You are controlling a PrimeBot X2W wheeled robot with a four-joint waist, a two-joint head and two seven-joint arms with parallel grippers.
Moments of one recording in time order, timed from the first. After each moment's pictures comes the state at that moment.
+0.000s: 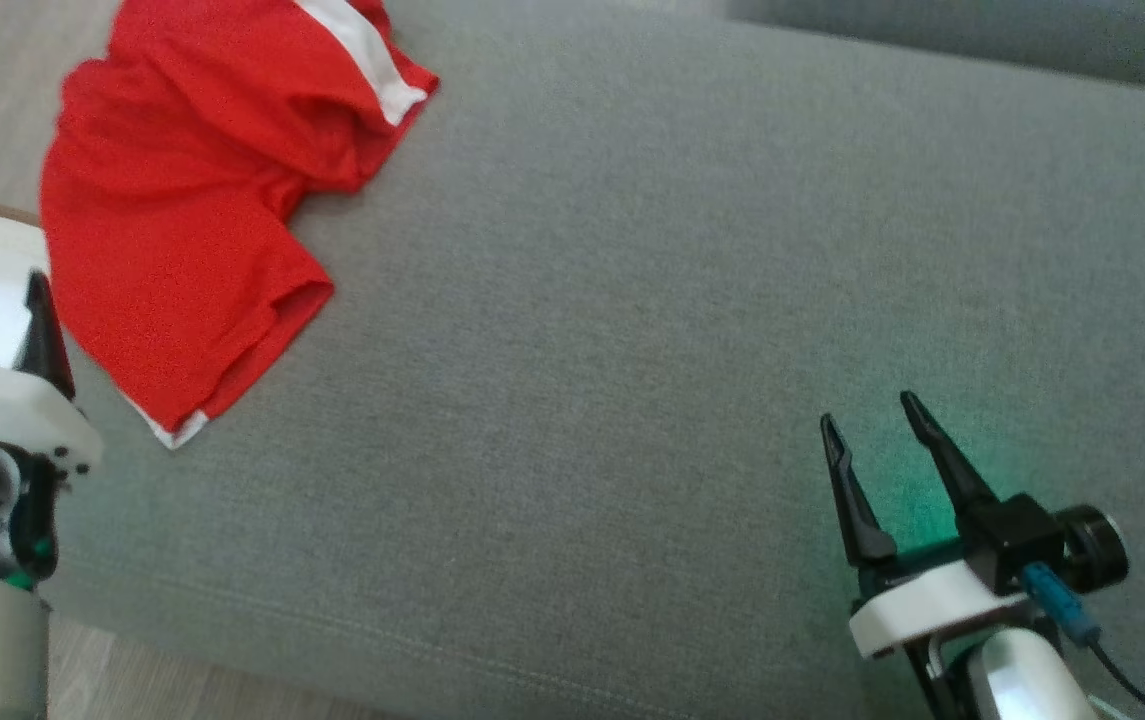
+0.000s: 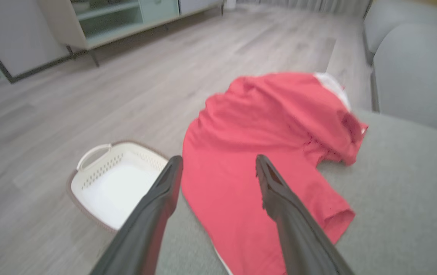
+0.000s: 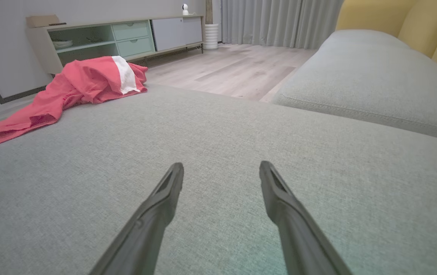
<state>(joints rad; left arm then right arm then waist) -0.41 0.35 0.06 0.42 -0.40 -0.03 0.20 -0.02 -0.04 0.12 0.21 -0.04 0.13 -0.22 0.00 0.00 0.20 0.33</state>
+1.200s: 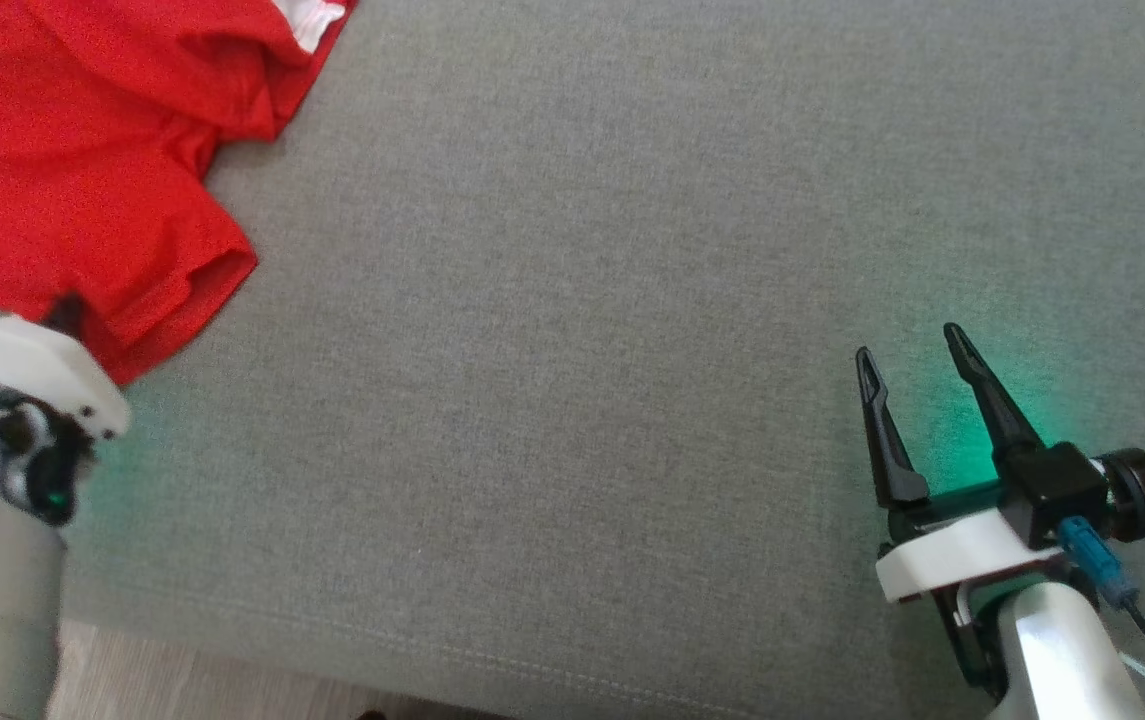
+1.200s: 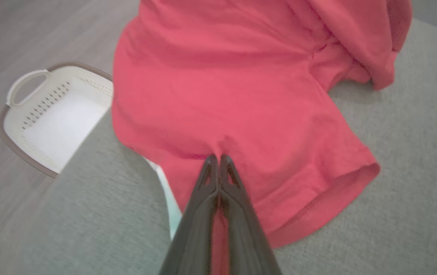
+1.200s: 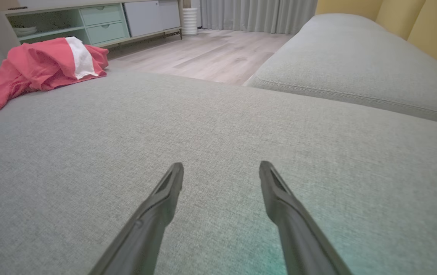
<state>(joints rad) -0.65 0.32 -0.04 0.86 -0.51 -0.12 0.29 -0.08 -0.05 0.07 0.10 -0.10 0.13 -0.17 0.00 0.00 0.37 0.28</state>
